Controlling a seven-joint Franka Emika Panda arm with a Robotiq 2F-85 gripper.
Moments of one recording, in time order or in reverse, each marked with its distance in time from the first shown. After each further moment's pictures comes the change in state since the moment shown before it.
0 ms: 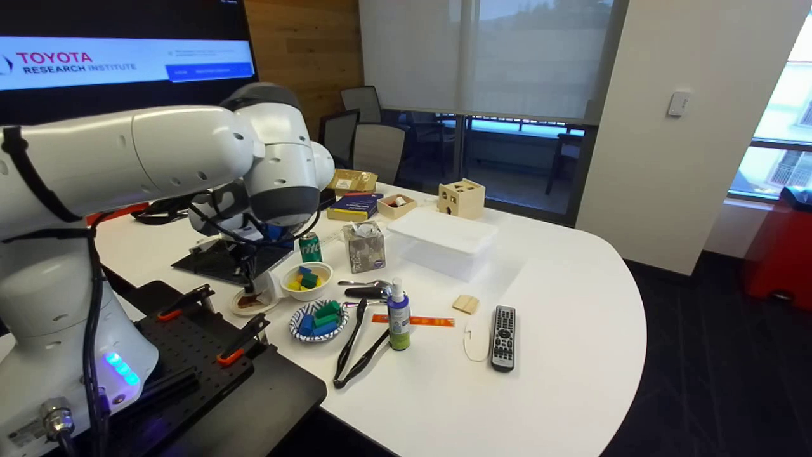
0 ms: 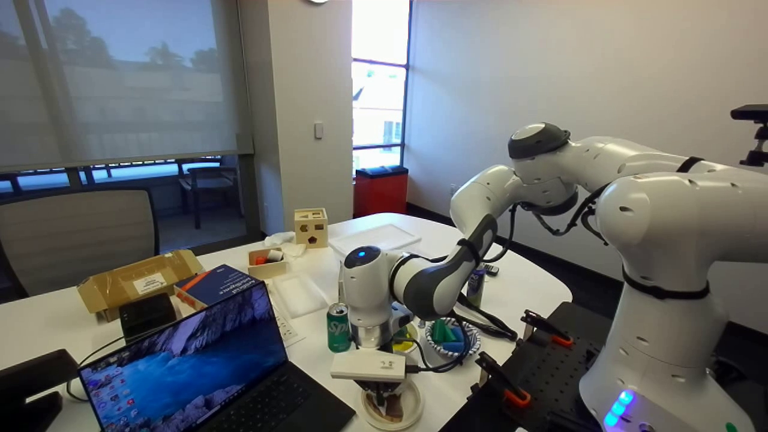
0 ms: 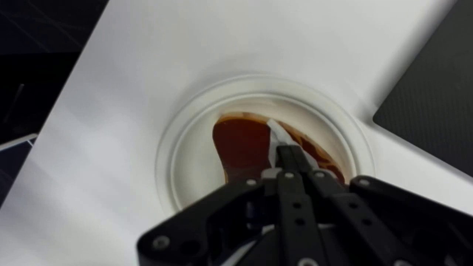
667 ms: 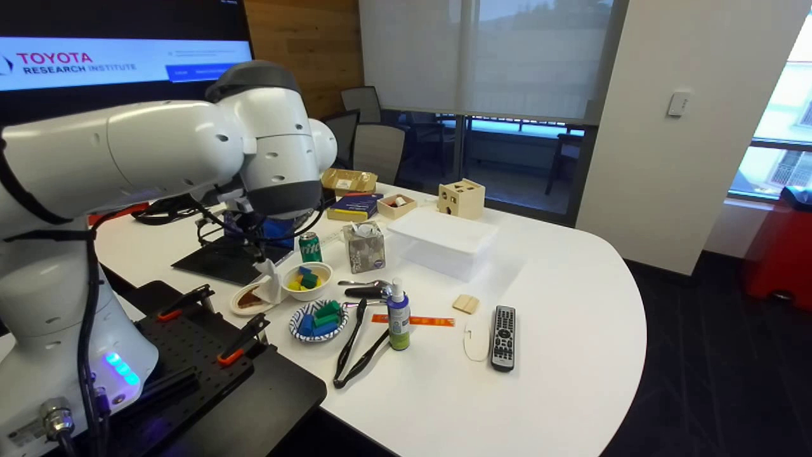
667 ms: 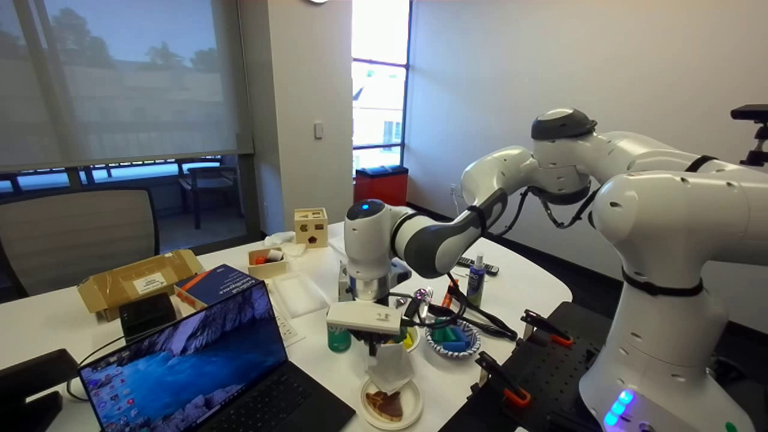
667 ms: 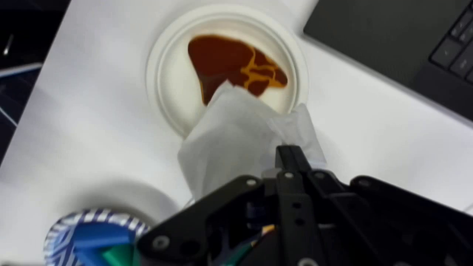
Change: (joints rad) arm -0.138 0.050 0.210 -0.094 -0.007 -0.152 0.003
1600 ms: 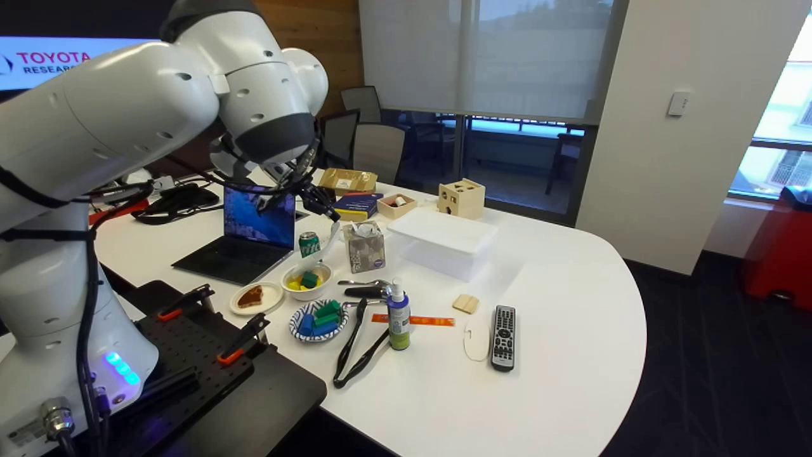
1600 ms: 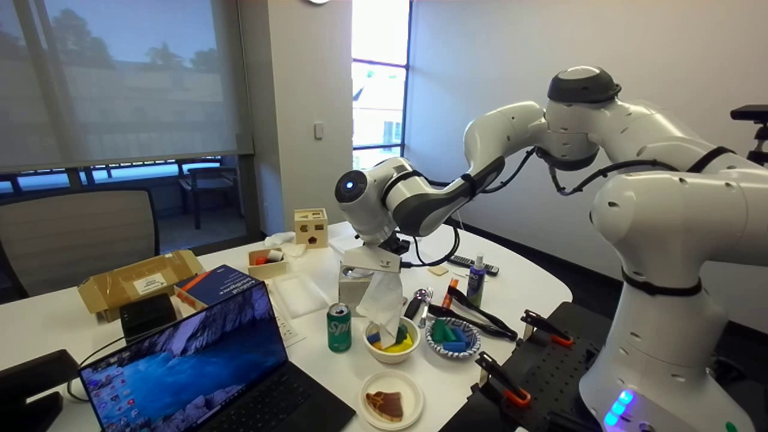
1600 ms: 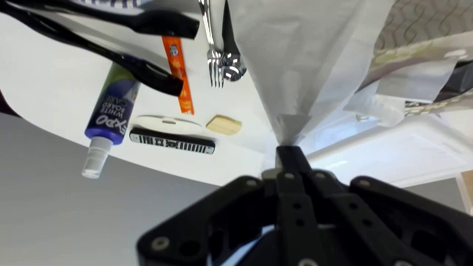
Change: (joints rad) arm -0.017 0.228 0.106 0.095 -0.184 -0.417 -0.011
